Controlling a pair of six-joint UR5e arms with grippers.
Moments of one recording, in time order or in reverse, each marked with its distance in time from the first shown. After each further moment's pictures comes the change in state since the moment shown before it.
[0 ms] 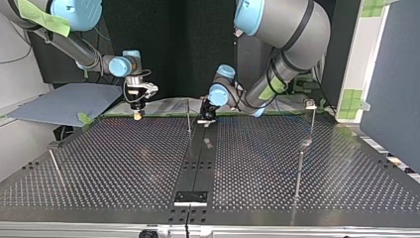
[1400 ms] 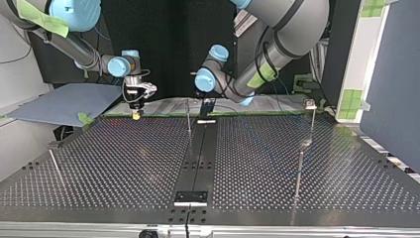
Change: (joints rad) left arm -0.112 0.083 -0.100 -0.201 -0.004 0.289; right arm -0.010 0.001 0.000 0.012 0.000 0.002
